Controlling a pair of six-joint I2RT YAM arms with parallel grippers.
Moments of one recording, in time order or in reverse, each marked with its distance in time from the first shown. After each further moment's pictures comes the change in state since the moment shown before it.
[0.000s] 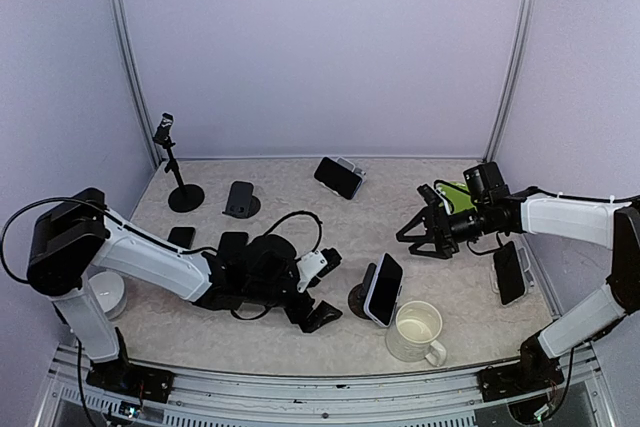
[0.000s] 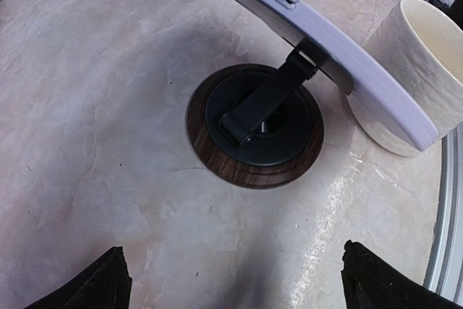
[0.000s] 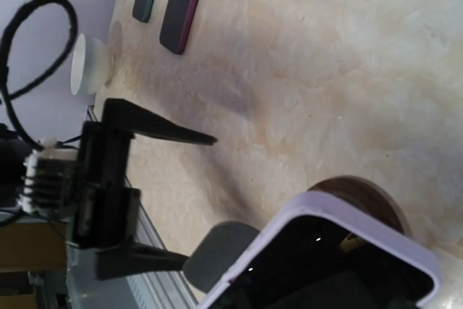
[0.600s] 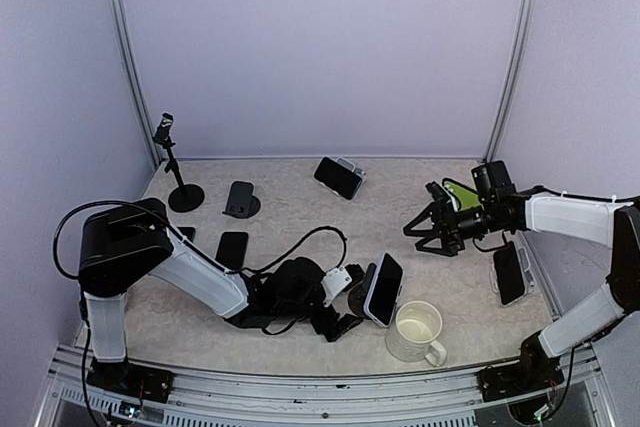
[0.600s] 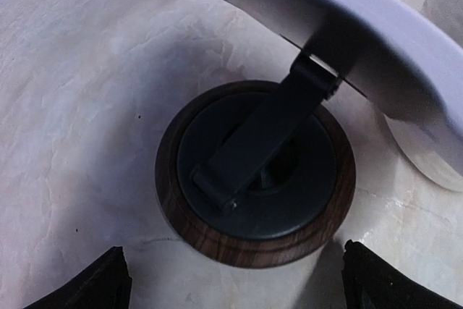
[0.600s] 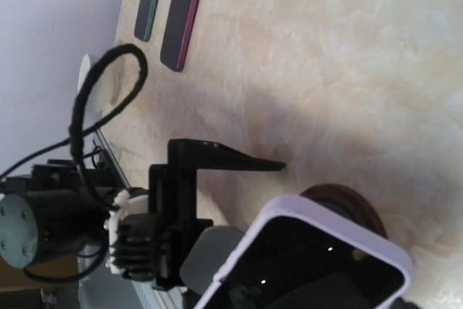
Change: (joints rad) left arm -0.078 0.276 0.079 0.266 -0.145 0.063; right arm -0.055 -0.003 0.000 -0.011 -0.027 0.007
